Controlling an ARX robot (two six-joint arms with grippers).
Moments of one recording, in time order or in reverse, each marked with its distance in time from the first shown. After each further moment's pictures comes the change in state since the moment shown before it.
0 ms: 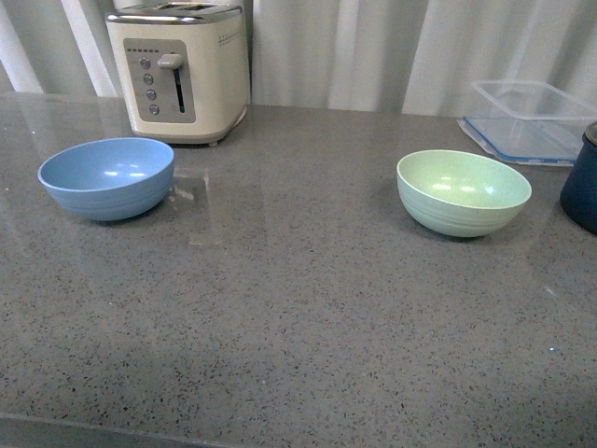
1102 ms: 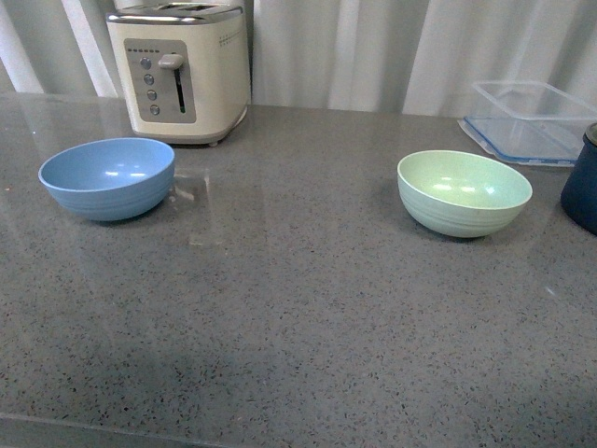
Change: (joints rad) left arm 0.126 0.981 0.642 0.075 0.064 -0.299; right arm 0.000 0.000 0.000 0.000 0.000 0.000
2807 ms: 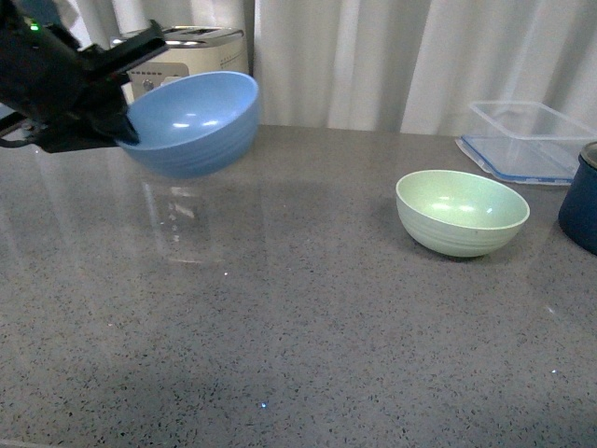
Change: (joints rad) left arm -0.254 0.807 0.663 -0.216 -0.018 -0.177; right arm 0.000 0.000 0.000 0.000 0.000 0.000
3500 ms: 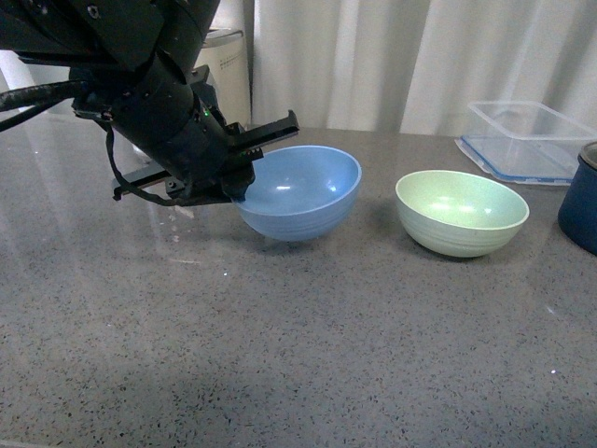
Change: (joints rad) left arm -0.163 0.248 0.183 -0.065 -0.063 0.012; right arm 0.000 0.000 0.000 0.000 0.000 0.000
